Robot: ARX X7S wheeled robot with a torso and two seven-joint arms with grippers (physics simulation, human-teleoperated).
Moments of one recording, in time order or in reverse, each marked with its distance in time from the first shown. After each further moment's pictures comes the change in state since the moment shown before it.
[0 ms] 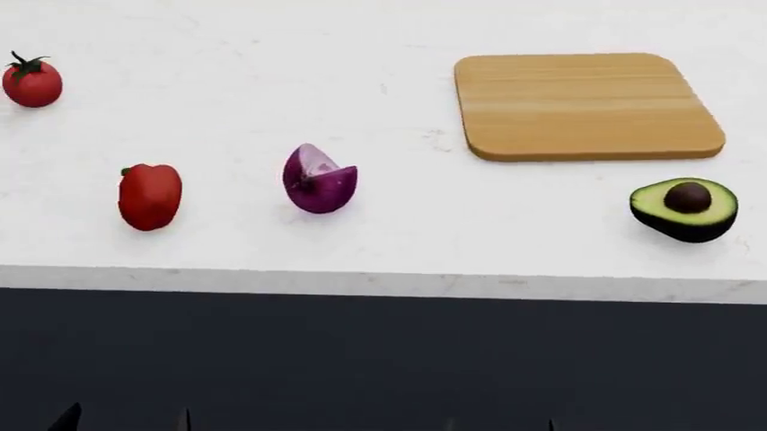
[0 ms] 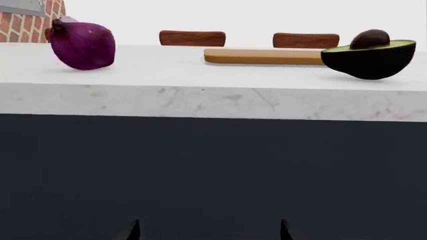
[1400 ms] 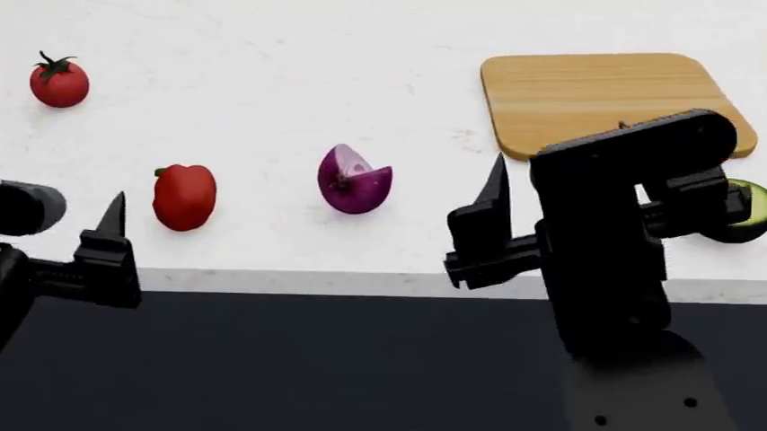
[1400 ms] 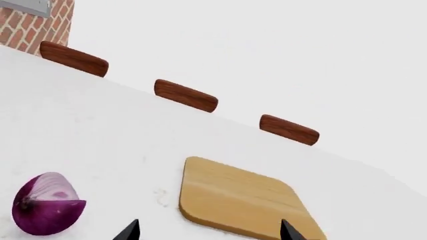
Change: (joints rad) left arm -0.622 -0.210 -0.072 0.511 -0.266 -1.132 0.009; right arm 0.701 0.232 -0.065 -0.444 0.039 1.014 -0.074
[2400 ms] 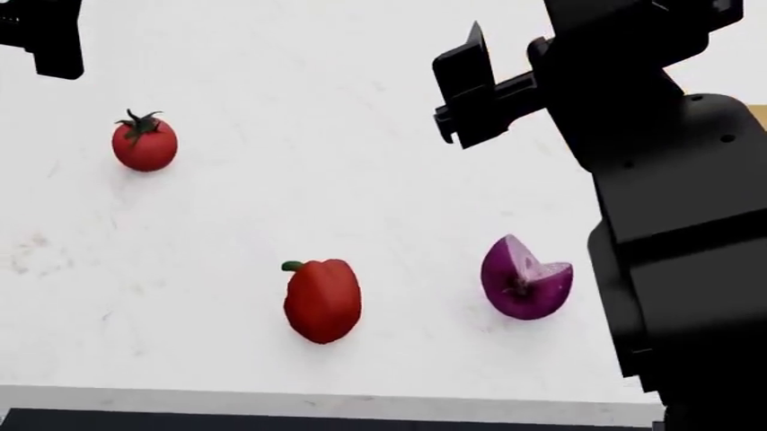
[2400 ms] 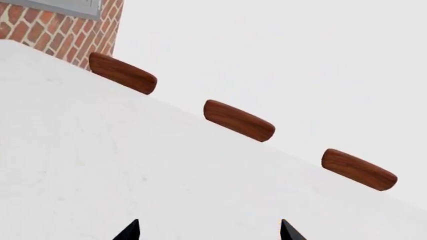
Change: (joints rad) left arm -0.779 -0.053 0.174 -0.753 -0.005 -0.094 0.215; right arm 0.505 0.005 -0.122 0.349 0.076 0.150 -0.200
